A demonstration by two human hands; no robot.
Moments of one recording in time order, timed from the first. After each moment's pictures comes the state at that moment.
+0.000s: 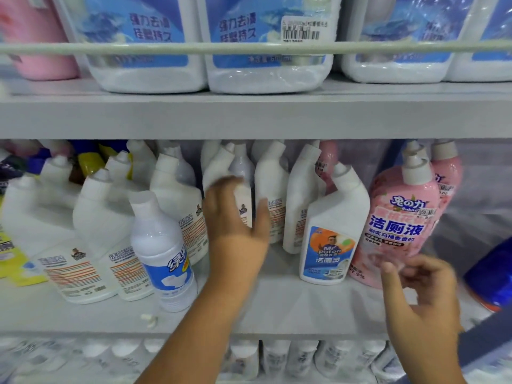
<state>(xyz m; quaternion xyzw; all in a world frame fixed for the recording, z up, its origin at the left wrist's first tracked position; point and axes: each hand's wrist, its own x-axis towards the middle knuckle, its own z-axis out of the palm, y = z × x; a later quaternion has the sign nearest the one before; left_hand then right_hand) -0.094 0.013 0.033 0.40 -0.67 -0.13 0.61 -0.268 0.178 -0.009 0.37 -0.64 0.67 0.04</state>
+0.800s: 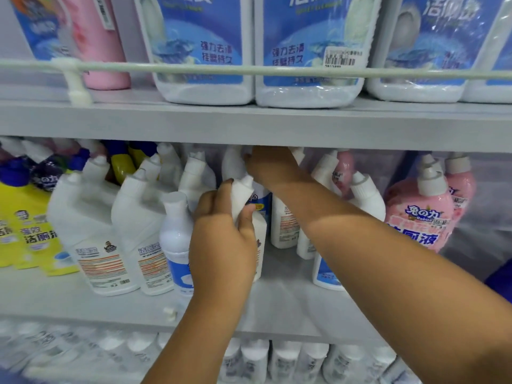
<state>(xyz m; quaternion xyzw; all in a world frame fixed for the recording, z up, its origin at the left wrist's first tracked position) -0.043 0.043 0.074 0.55 -0.67 -0.10 0.49 -0.163 -0.057 0.144 0.64 -0.73 0.23 -0.06</state>
